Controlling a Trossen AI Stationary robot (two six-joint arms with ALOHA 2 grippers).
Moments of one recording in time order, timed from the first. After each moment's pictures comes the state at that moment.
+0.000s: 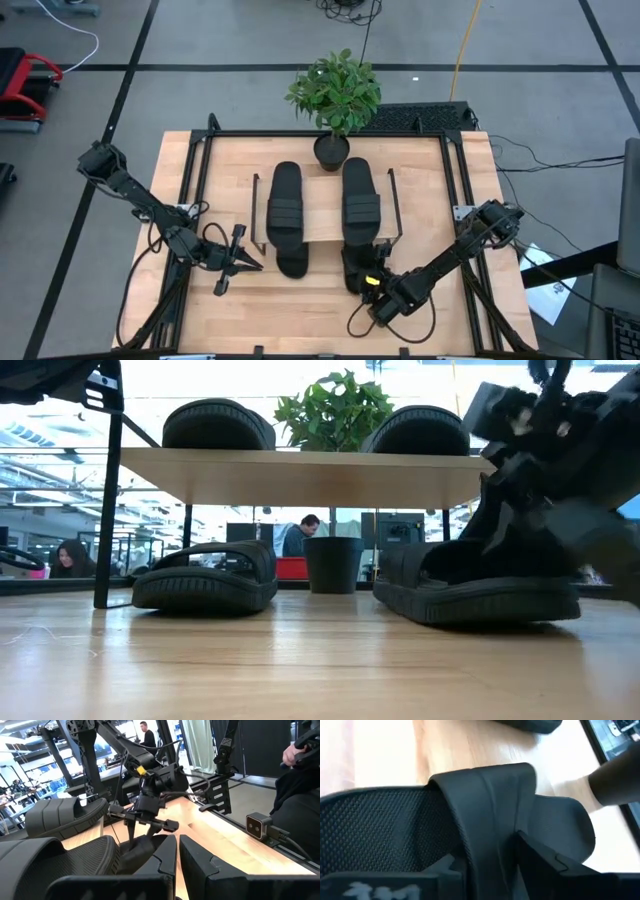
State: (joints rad) left arm -0.70 1.00 0.21 0.76 -0.39 0.25; right arm 0.67 1.94 1.04 -0.48 0.89 0.62
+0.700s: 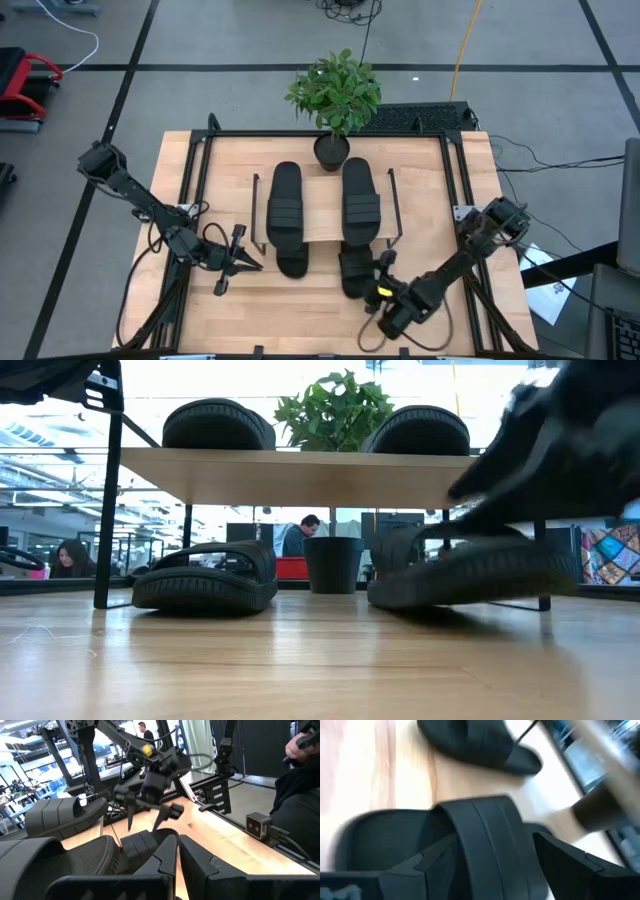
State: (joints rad) left arm -0.70 1.00 0.21 0.76 -0.39 0.25; right arm 0.75 1.87 1.04 -0.41 1.06 0.53
